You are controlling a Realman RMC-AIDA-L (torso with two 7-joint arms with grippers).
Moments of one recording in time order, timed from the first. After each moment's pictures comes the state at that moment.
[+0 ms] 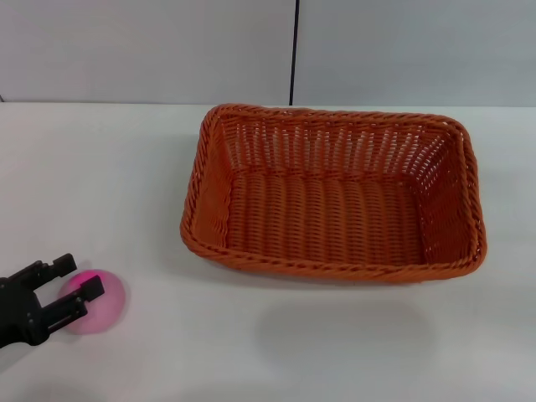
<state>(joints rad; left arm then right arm) -0.28 -1.88 -0.93 0.16 0.12 -1.62 2.27 0.26 2.06 -0.42 -0.47 -1.04 -1.66 1.06</state>
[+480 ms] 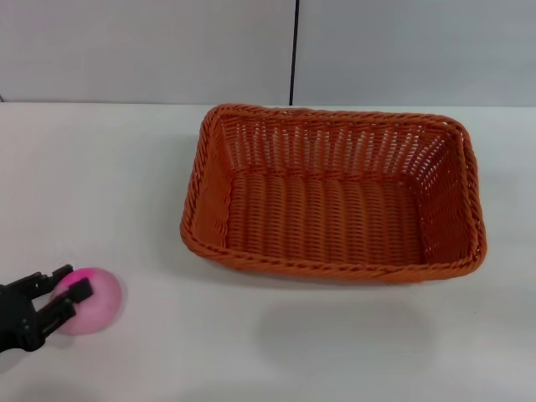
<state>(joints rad) -0.27 -1.89 -0.92 0.17 0.11 -1.62 2.27 0.26 2.06 -0.42 -0.46 -1.04 -1.66 1.06</state>
